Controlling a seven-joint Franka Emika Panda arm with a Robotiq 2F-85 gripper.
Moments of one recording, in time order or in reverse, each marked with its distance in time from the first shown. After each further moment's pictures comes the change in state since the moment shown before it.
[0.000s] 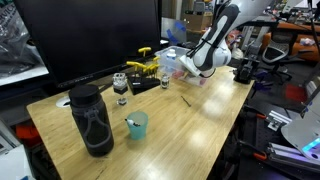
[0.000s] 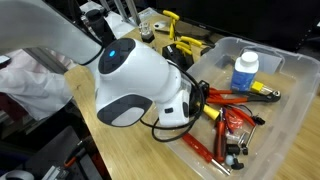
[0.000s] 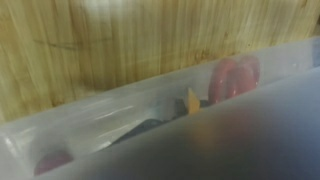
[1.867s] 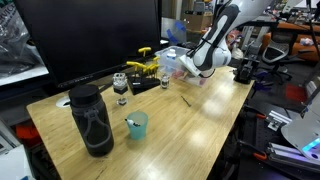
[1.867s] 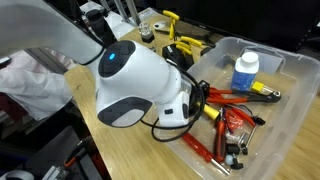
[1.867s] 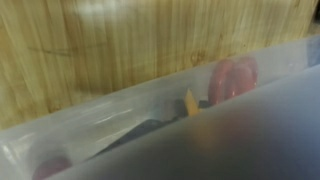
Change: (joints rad) arm -0.061 0.003 0.061 0.000 0.010 0.024 -0.002
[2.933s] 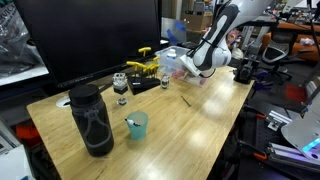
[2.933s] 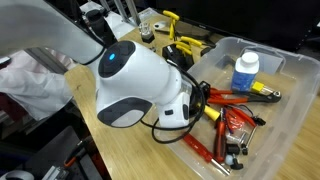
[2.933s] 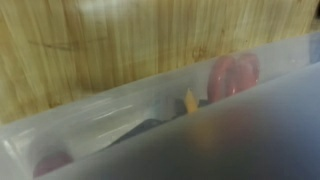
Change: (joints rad) arm 0.019 0.000 -0.019 -0.001 0.020 -0.002 -0.014
